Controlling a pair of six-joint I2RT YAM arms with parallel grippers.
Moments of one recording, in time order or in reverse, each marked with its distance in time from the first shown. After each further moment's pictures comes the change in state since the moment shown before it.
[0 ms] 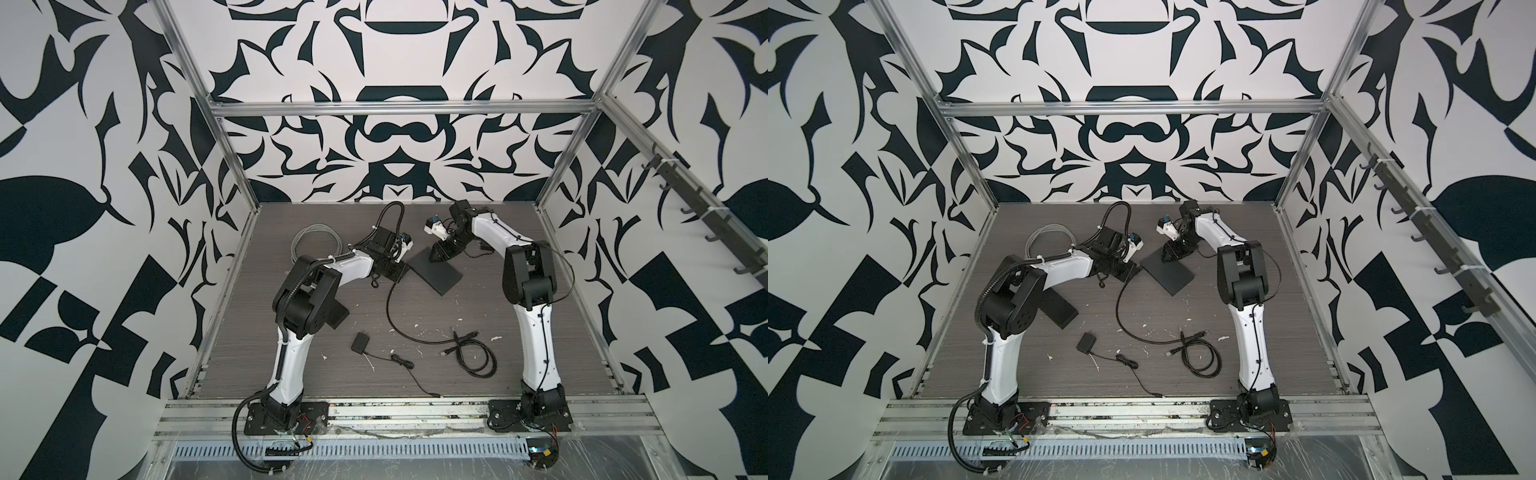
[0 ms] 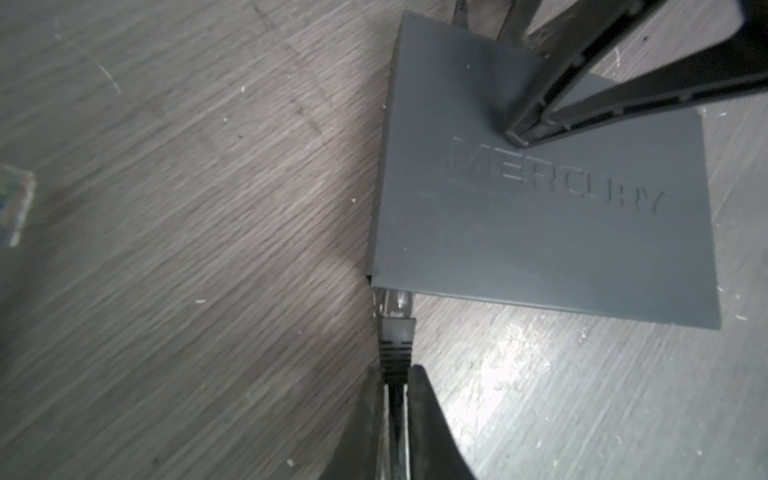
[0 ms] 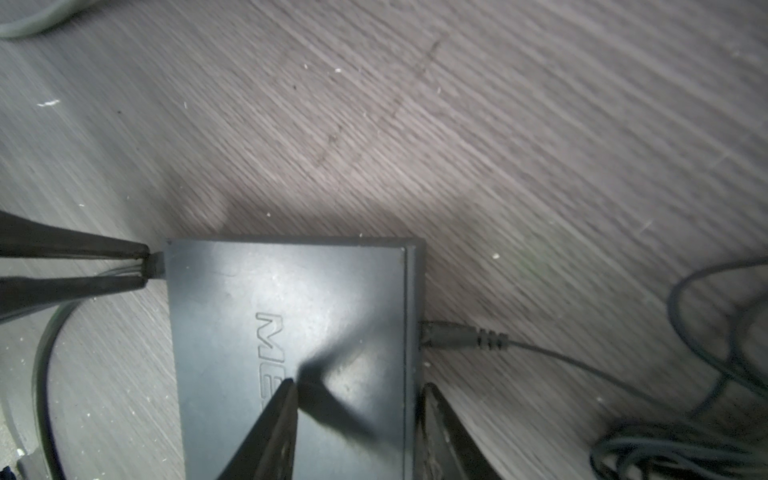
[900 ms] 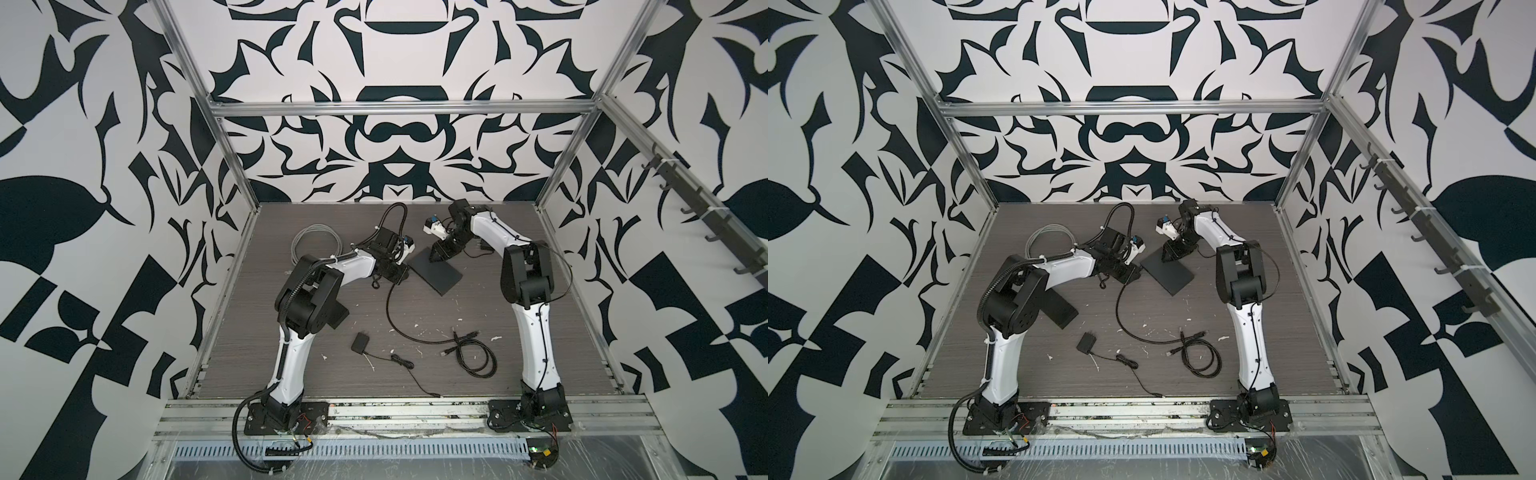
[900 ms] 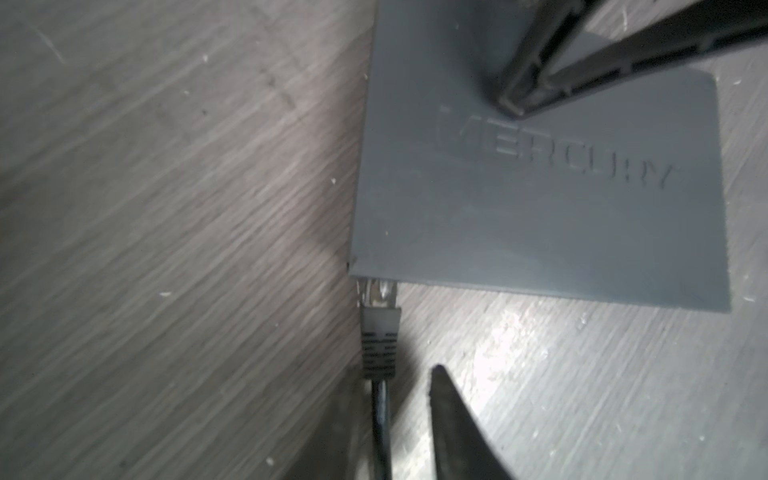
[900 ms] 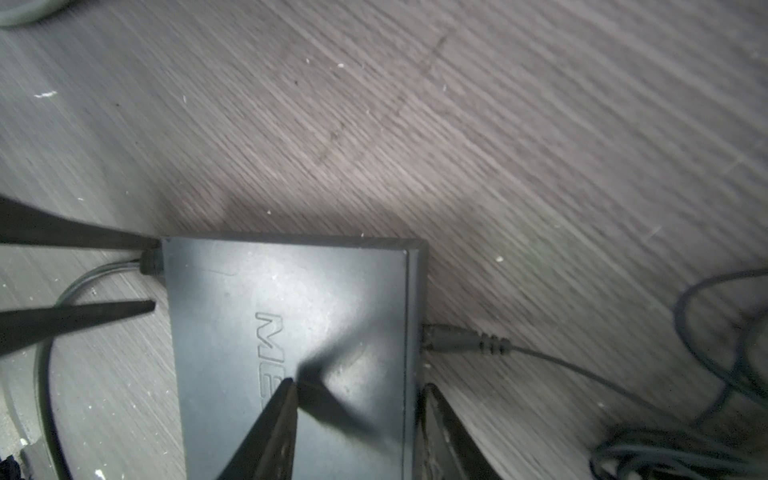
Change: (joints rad) left arm -0.009 0.008 0.013 -0.052 -0.006 0.024; right arm 0.002 0.029 0.055 -0.051 0.005 -0.019
